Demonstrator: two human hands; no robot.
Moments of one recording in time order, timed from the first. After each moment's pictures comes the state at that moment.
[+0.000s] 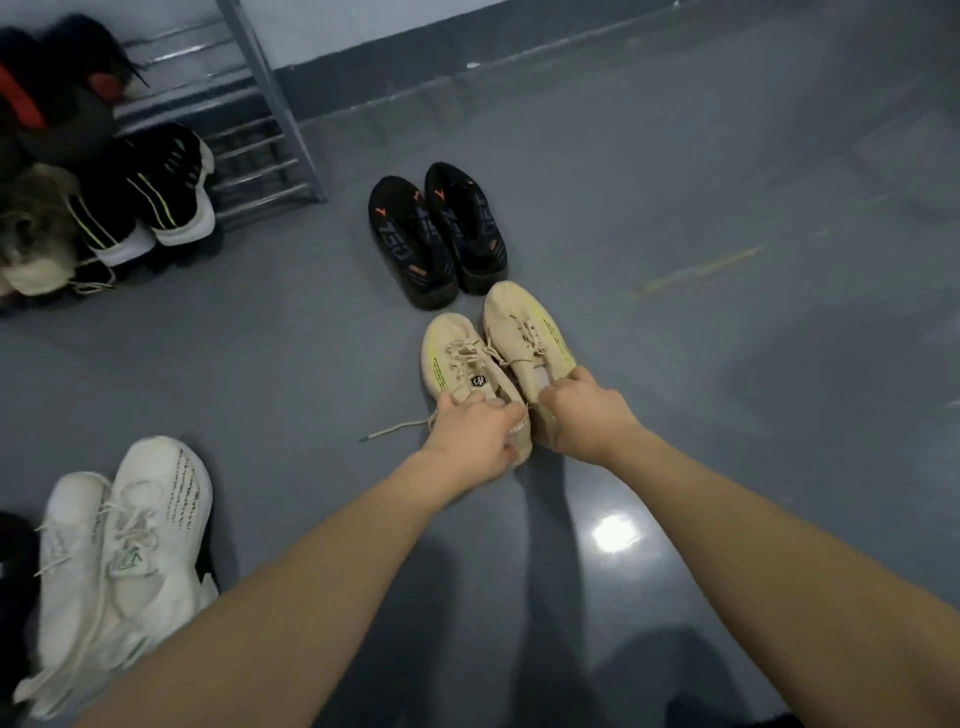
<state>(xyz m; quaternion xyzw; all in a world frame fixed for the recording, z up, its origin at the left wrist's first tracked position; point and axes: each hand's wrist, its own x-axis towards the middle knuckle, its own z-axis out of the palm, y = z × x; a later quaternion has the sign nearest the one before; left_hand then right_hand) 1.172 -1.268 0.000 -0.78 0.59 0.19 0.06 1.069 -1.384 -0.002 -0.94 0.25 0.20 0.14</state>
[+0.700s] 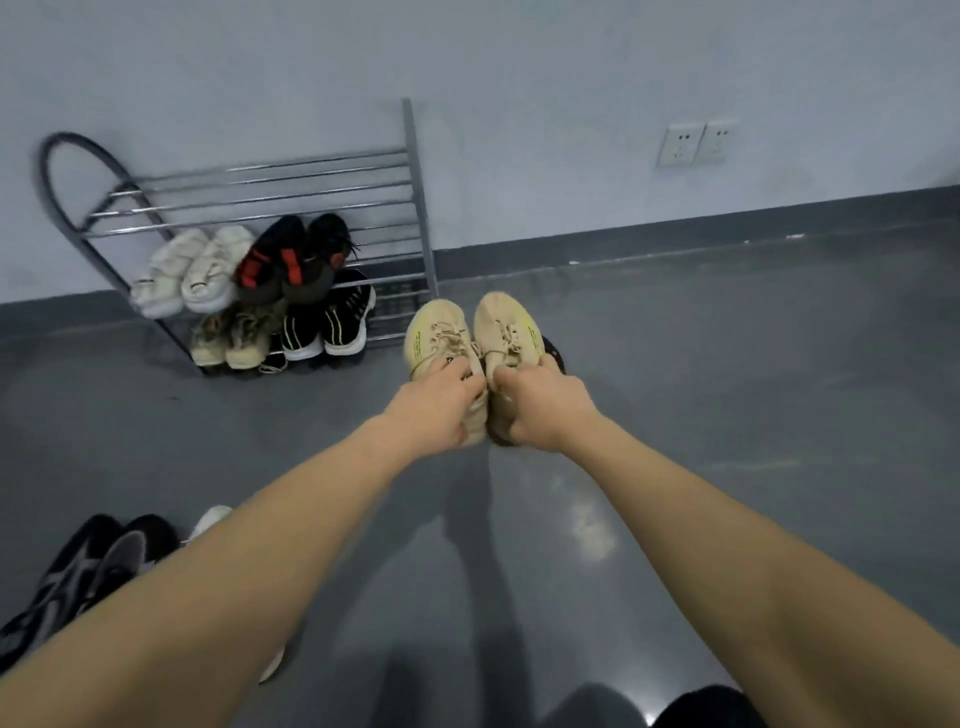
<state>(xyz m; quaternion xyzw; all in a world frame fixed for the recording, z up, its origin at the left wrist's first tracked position) 1.266 -1.247 0.216 -0.87 0.49 0.07 0.05 1.185 -1.381 0.198 -0.99 0.10 0.02 0.11</state>
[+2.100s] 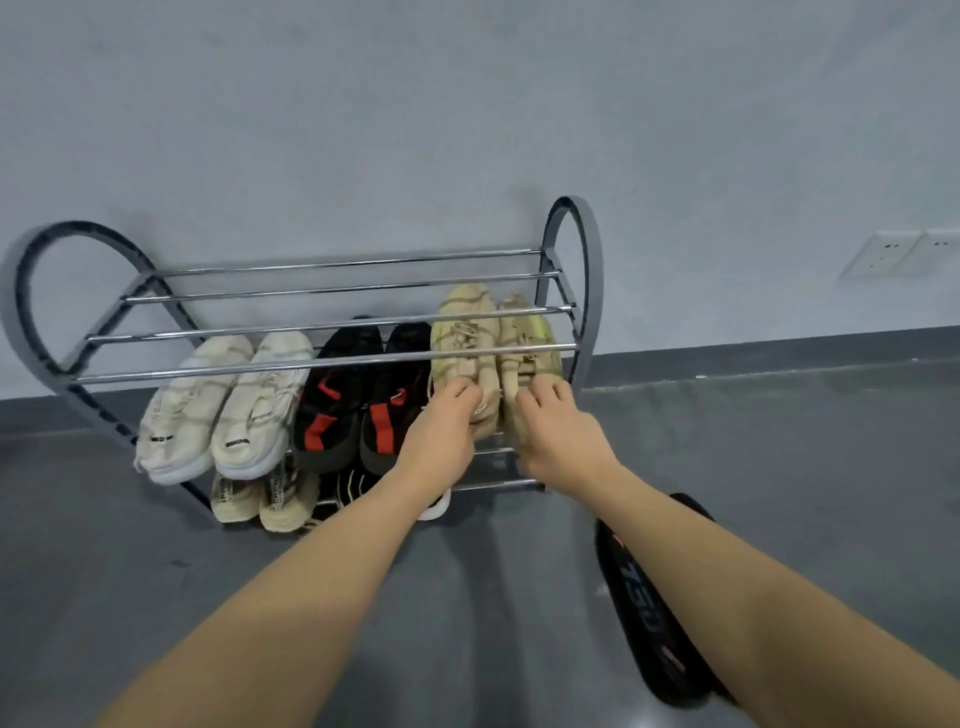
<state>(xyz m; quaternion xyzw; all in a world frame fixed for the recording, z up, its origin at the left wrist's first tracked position) 1.668 -1.252 0.143 -0.88 0.40 0.00 -0.28 1.576 -1.389 0.152 -0.99 0.08 -0.10 0.04</state>
